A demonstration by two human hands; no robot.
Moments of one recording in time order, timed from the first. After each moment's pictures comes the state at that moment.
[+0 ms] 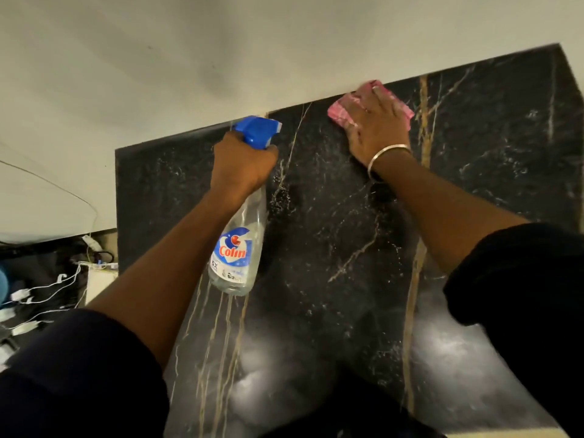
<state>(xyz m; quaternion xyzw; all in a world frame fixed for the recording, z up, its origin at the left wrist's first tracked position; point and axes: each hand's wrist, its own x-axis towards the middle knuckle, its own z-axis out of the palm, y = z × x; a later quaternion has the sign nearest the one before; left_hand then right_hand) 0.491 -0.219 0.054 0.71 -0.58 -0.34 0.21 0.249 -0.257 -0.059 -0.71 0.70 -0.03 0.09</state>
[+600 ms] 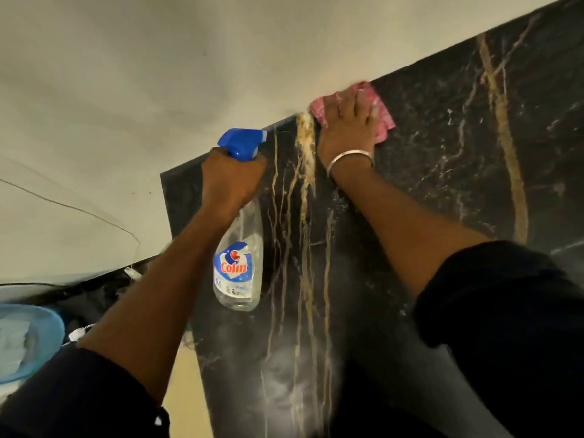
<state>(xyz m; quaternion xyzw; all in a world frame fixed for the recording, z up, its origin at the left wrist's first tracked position) 0.611 -0.245 0.049 0.69 -0.60 -0.34 0.21 0.428 -0.273 -0.057 -0.59 0.80 -0.04 0.12</state>
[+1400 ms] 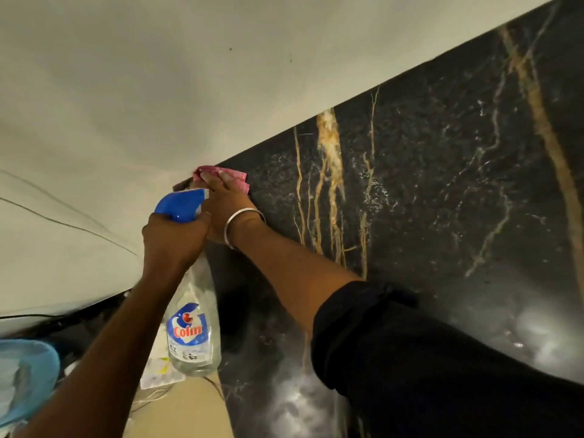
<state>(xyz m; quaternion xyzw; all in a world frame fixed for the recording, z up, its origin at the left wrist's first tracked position) 0.739 -0.228 0.045 0.76 -0.56 -0.27 0.19 0.659 -0.273 -0.037 -0.83 0.53 -0.01 0.16</state>
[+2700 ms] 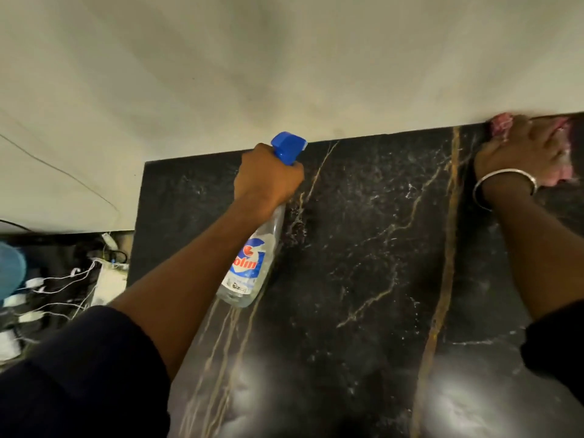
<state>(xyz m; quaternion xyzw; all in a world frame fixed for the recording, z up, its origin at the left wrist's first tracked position) 0.483 -0.249 0.048 0.74 -0.57 -0.29 0.19 0.117 -0.273 -0.062 -0.43 0.90 -0.11 0.07</state>
